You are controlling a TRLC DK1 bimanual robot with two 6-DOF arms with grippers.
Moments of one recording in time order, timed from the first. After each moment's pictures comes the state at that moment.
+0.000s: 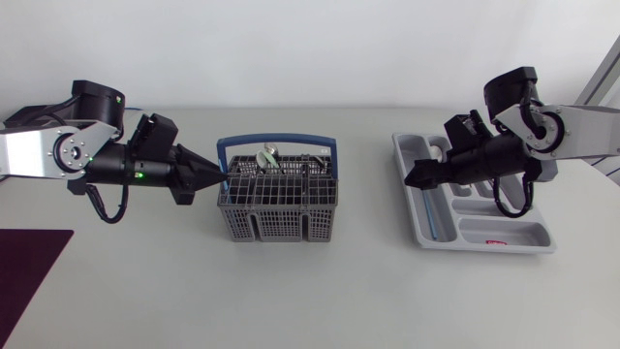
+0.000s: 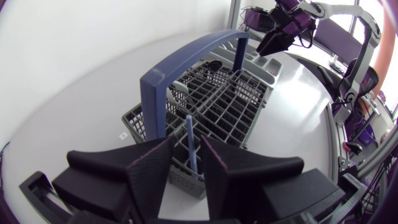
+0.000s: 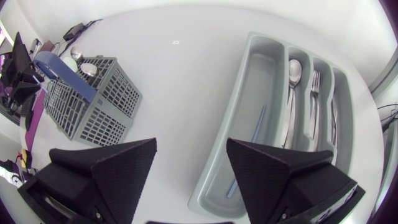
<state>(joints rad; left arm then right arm) -0.04 1.57 0.93 -0.21 0.76 0.59 0.06 1.58 1.00 -0.38 -0.28 -0.10</state>
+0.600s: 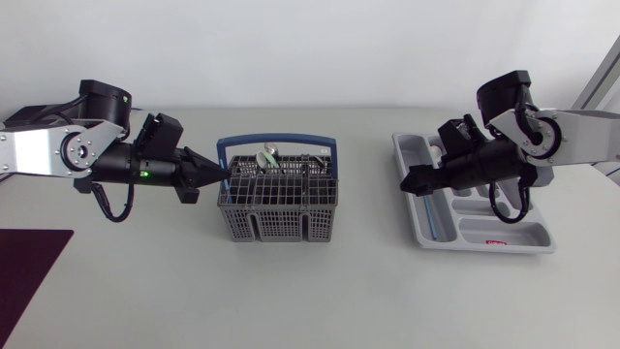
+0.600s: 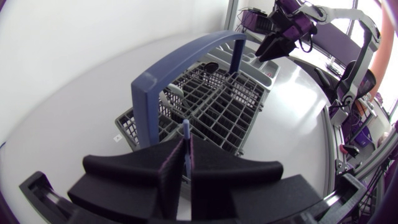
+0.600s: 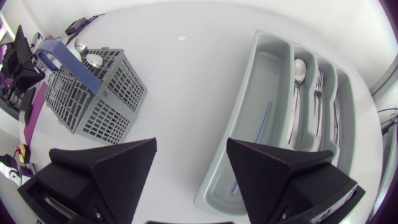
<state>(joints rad) -0.06 1.59 0.94 -0.21 0.77 0.57 0.10 1.56 0.97 -0.38 -0.26 -0.10</state>
